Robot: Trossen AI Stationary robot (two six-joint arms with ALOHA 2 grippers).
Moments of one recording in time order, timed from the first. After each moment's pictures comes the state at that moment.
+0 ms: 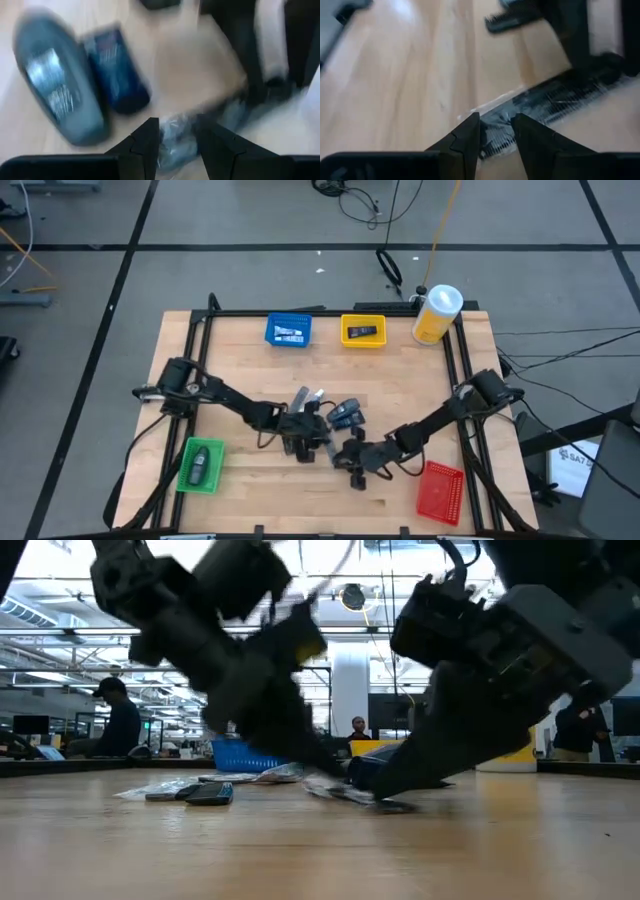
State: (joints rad) left arm -0.22 1.96 0.90 0.39 -0.10 -0.04; right arm 0.48 1.93 0.80 0.43 0.26 0.51
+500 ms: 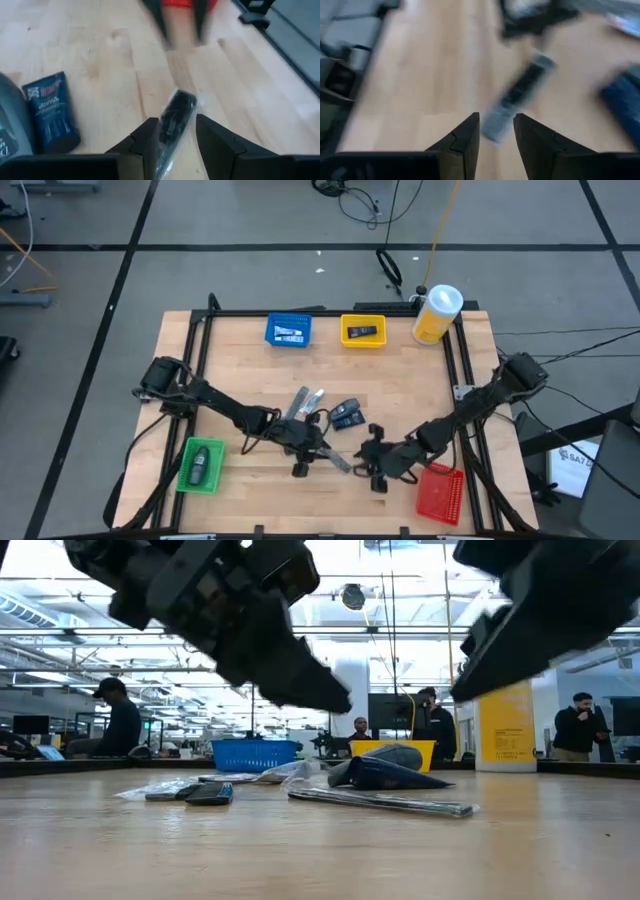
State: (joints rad) left arm -0.30 1.85 0.91 0.40 0.00 -0.11; right arm 0.58 1.64 0.80 0.11 0.34 0.51
